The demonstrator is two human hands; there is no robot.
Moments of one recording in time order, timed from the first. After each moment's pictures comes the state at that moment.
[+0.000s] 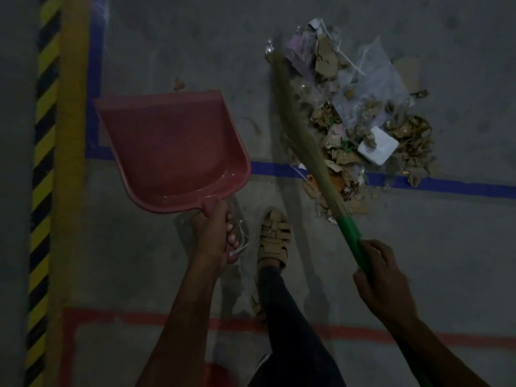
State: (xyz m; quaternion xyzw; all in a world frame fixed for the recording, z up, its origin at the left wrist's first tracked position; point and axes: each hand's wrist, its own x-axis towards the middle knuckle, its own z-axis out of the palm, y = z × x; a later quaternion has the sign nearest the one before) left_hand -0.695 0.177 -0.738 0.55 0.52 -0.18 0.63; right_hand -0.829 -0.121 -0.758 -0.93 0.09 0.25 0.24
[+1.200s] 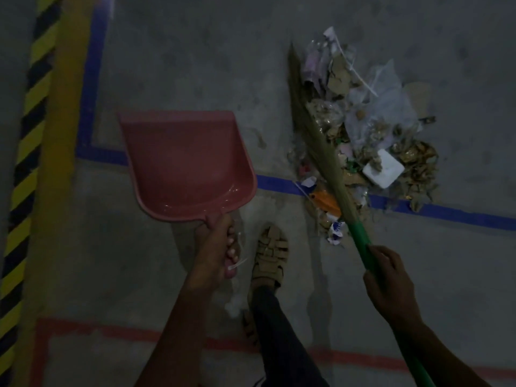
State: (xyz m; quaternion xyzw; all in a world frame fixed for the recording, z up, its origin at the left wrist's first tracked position) left_hand -0.677 0.189 -0.778 0.53 0.53 -0.22 0.63; right_hand -0.785 -0.148 -0.808 -0.94 0.10 0.23 0.23
